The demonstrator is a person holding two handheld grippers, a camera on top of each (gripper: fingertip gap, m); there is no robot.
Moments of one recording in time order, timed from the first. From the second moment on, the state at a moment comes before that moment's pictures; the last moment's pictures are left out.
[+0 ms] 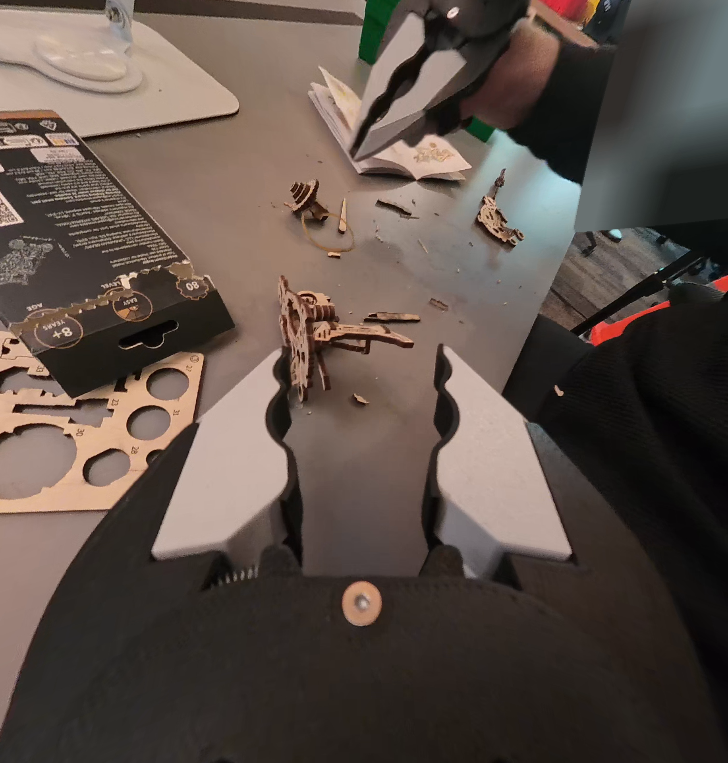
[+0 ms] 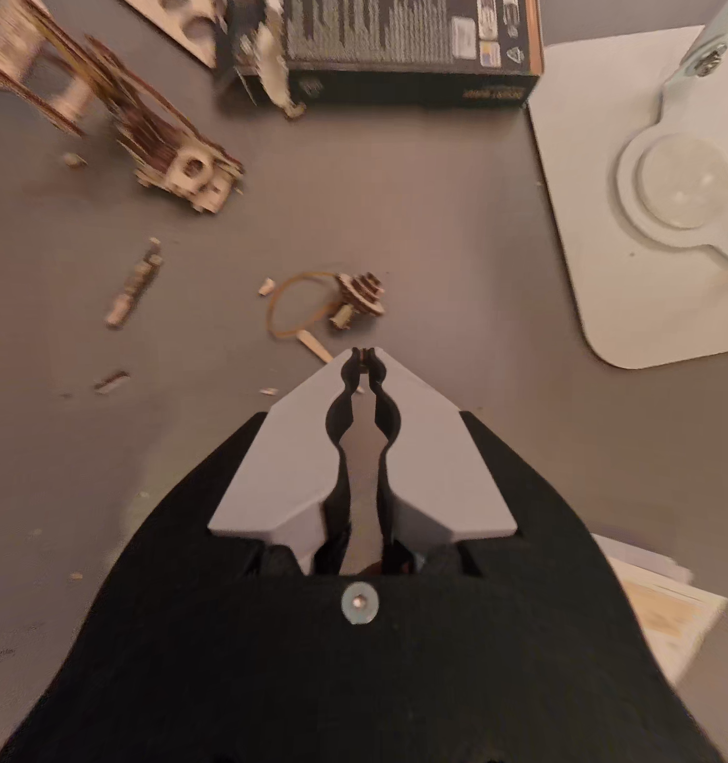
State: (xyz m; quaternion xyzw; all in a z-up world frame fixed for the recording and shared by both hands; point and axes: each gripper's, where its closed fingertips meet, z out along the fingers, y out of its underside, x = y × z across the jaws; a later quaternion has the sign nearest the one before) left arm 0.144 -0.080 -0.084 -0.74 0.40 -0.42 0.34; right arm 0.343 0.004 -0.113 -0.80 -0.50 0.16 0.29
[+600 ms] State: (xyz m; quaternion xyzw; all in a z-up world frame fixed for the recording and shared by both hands) left arm 0.150 -0.082 -0.104 -0.75 0.44 -0.38 0.32; right arm 0.292 -0.069 -0.149 -0.82 -0.46 0.21 0.26
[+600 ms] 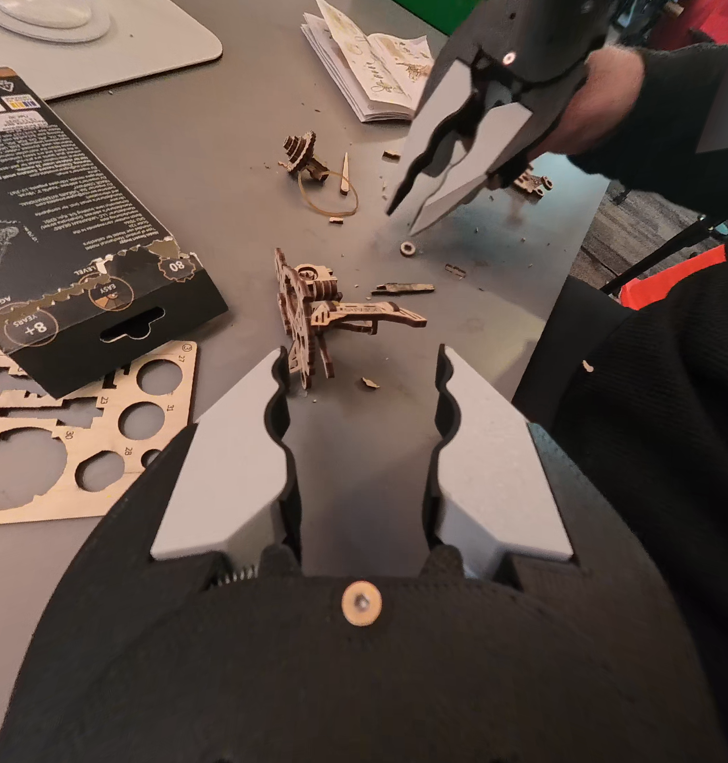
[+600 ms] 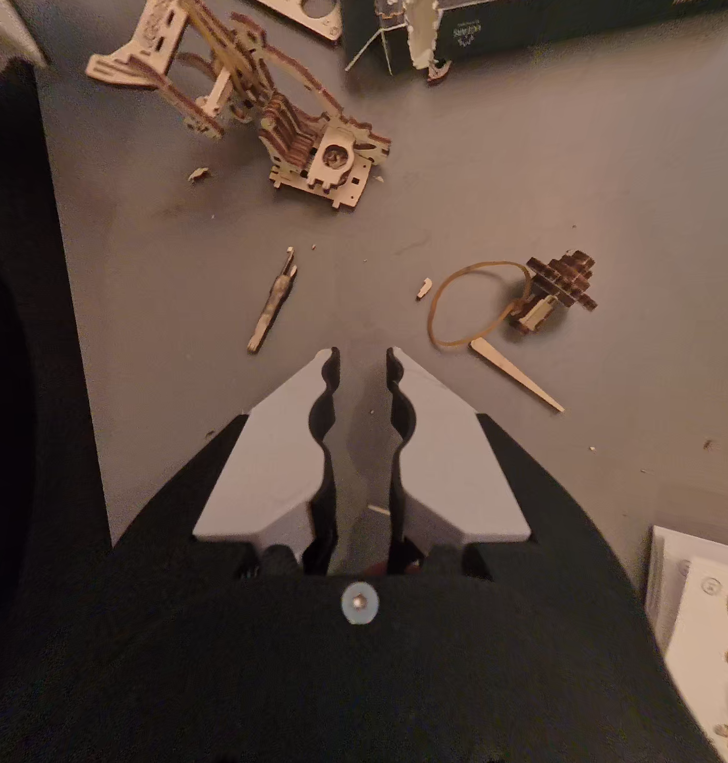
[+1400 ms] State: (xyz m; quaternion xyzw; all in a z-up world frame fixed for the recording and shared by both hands) left arm 0.153 -0.078 -0.119 -0.75 0.44 -0.38 0.30; right arm 0.215 -0.047 -0.129 -0.75 -0.52 0.23 0.33
